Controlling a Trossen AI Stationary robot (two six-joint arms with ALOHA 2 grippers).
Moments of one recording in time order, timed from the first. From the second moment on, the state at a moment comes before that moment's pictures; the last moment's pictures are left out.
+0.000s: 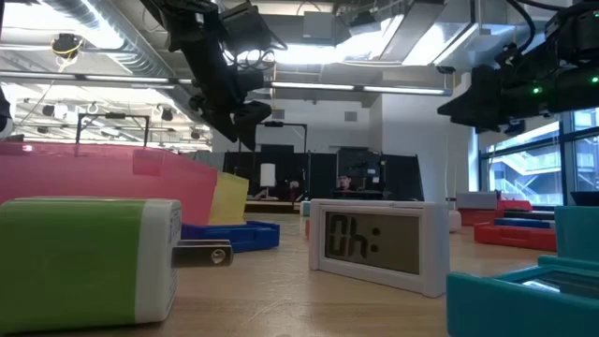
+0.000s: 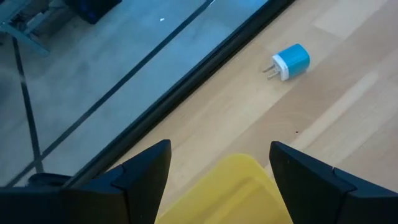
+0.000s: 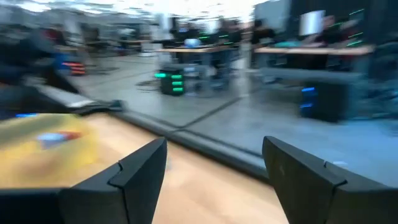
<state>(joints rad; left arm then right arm) 0.30 1.55 1.02 -0.41 -0.67 -0.27 -0.20 0.49 0.02 0.48 0.58 0.09</state>
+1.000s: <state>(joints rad) 0.30 1.55 1.02 -0.41 -0.61 -0.28 -0.16 0.96 0.23 0.20 -0.20 0.04</state>
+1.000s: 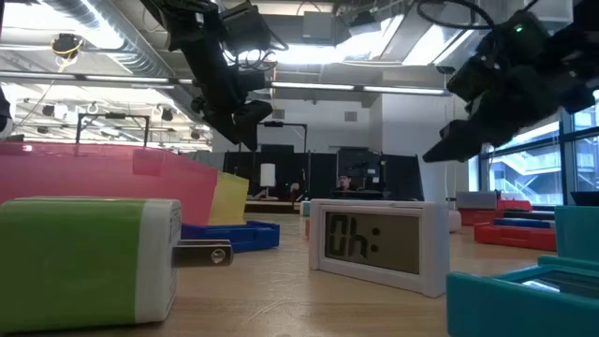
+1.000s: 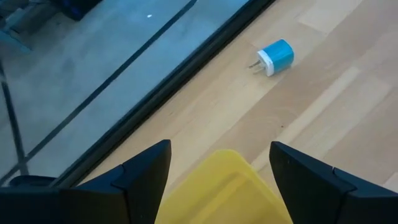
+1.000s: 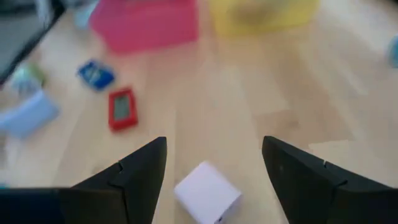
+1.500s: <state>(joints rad) 0.28 1.55 1.02 -0.41 -0.43 -0.28 -0.12 1.20 0.25 0.29 -0.14 -0.09</state>
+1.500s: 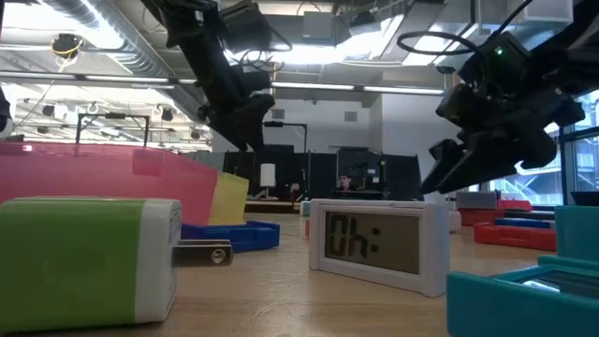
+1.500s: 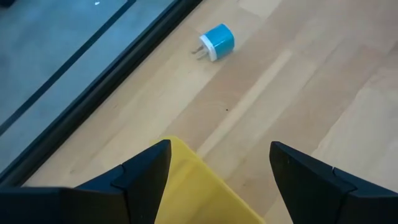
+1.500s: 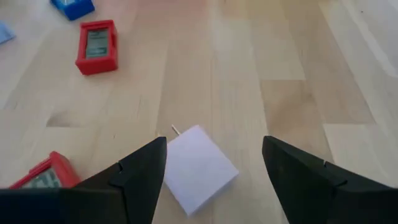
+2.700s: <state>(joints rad) 0.27 1.55 1.02 -0.40 -0.44 -0.33 -0.12 1.49 0.49 0.17 -0.01 -0.16</state>
